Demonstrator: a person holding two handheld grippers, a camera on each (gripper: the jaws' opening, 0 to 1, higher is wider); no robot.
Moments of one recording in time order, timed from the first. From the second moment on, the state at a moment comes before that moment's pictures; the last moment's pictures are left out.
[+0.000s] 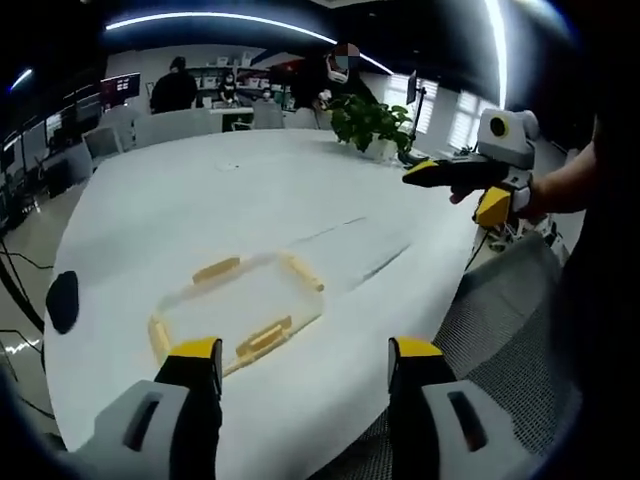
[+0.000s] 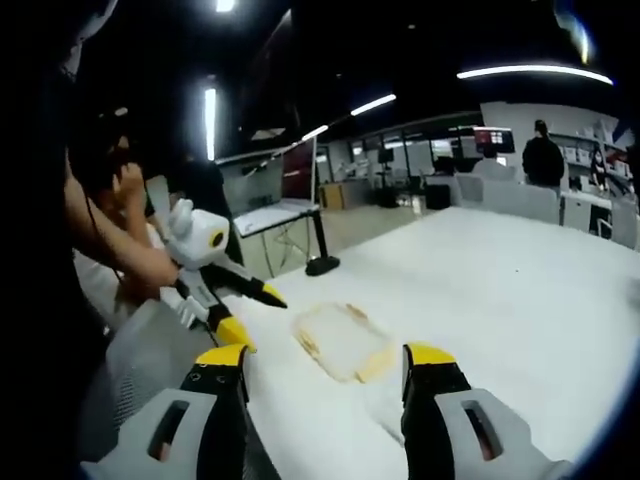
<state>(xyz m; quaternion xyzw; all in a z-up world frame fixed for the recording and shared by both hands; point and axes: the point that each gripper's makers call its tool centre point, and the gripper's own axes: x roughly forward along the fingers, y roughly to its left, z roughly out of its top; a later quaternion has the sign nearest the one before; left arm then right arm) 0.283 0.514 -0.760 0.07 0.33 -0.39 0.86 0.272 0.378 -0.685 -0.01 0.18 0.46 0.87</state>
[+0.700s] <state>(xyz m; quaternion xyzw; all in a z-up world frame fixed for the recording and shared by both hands) 0.305 0.535 -0.774 0.12 0.35 -0.42 0.83 0.297 0.393 -0.703 -0.03 0.20 0.46 0.86</state>
